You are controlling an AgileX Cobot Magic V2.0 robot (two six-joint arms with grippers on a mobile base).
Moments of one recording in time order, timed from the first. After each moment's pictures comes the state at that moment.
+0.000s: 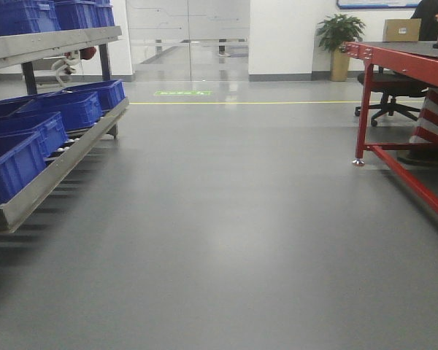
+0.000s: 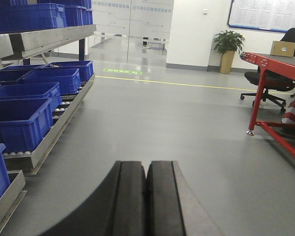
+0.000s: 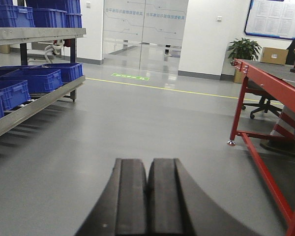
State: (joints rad) left arm -0.01 0.00 0.00 -0.01 0.07 -0.04; right arm 0.01 0.00 0.00 0.02 0.06 -0.05
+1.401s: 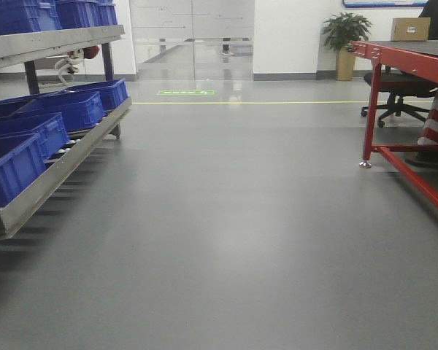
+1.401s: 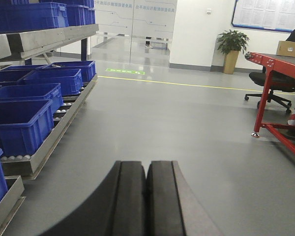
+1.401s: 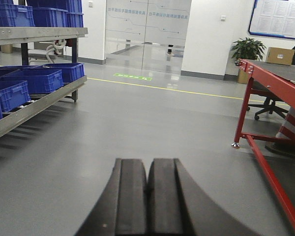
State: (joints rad) left arm -0.01 0.00 0.00 -0.01 0.07 -0.04; right arm 0.01 0.00 0.00 0.02 0.06 -0.05
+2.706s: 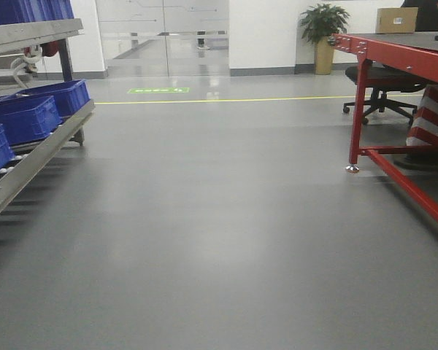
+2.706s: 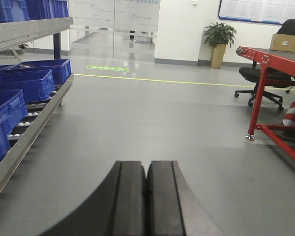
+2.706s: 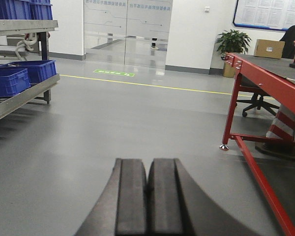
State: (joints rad) left arm -0.01 0.00 0.00 -0.01 0.07 -0.04; right arm 0.01 0.00 0.00 0.02 0.06 -0.05
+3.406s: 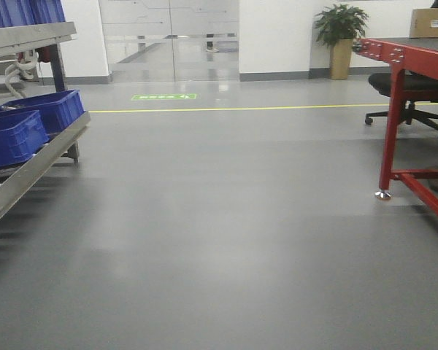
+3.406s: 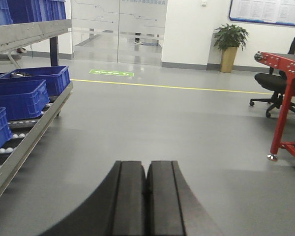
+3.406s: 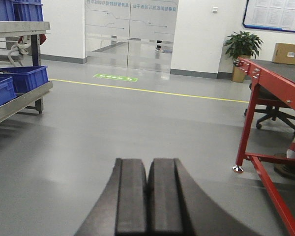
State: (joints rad) left arm -0.01 0.00 0.00 -0.01 0.07 -0.04; right arm 0.01 0.00 0.00 0.02 0.06 -0.05
